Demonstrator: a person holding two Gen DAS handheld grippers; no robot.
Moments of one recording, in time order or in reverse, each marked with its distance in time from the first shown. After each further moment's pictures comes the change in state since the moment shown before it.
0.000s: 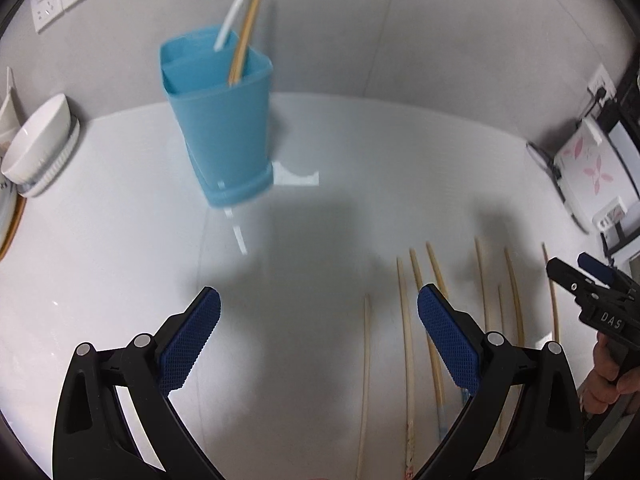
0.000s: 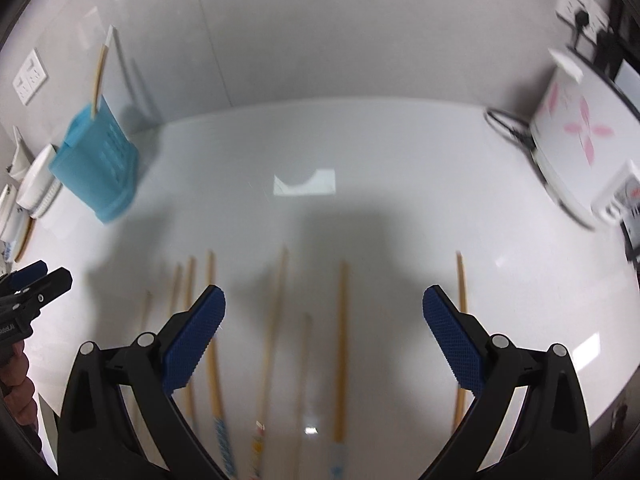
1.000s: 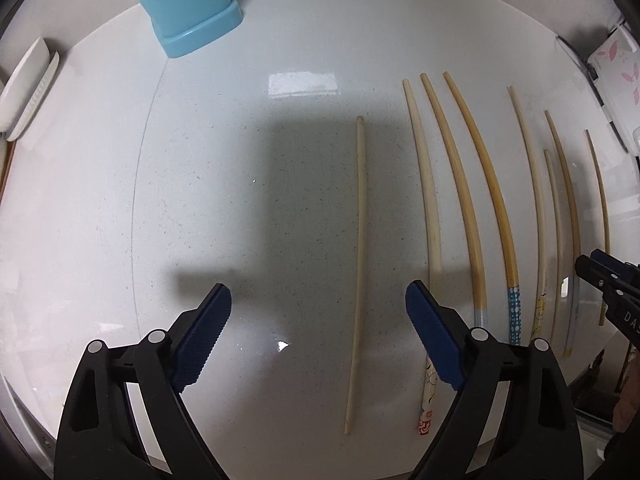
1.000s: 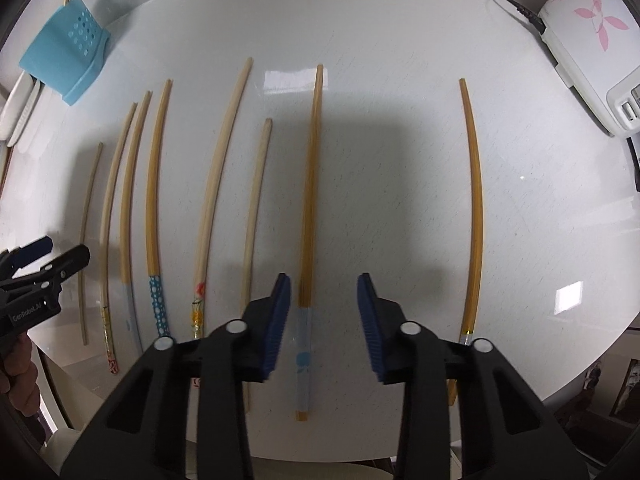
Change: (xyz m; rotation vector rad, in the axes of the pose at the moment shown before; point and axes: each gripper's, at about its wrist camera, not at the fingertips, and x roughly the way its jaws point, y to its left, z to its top) left arm 0.064 -0.035 -0.073 0.041 0.326 0.104; right arm 0.038 -0.011 -0.080 -0.031 0.369 -0.009
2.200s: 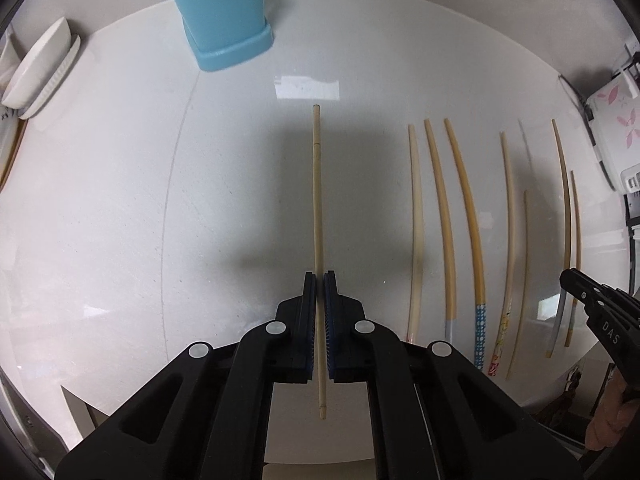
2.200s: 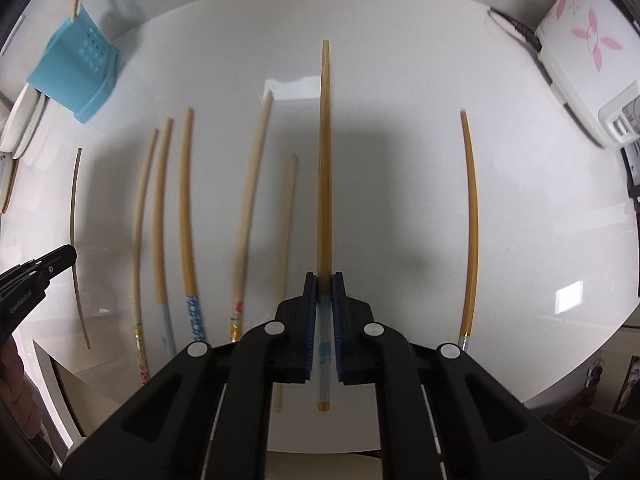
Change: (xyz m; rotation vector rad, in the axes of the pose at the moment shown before) left arm -0.046 0.023 -0.005 -0.099 -0.031 -0.056; right arm -0.034 0.016 0.033 0.017 -0.039 0.007
